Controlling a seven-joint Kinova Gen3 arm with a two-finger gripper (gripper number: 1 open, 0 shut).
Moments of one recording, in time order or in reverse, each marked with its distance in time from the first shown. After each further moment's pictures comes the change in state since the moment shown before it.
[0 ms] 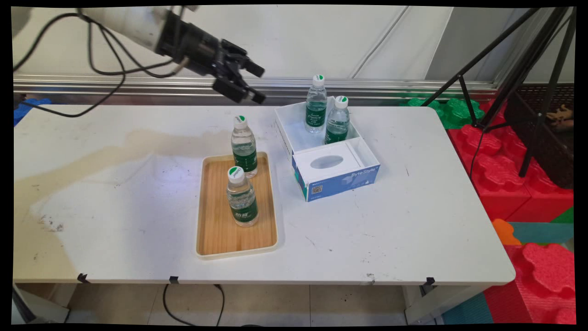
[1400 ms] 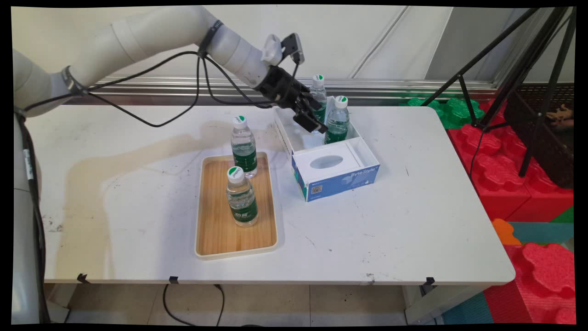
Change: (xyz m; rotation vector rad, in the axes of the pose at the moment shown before) arm 0.005 -0.044 0.201 -0.017 -0.118 -0.038
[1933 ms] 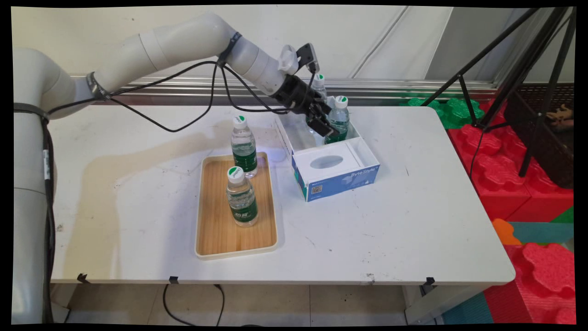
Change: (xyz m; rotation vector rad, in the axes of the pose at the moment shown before) arm 0.002 -0.009 0.042 0.008 0.010 0.001
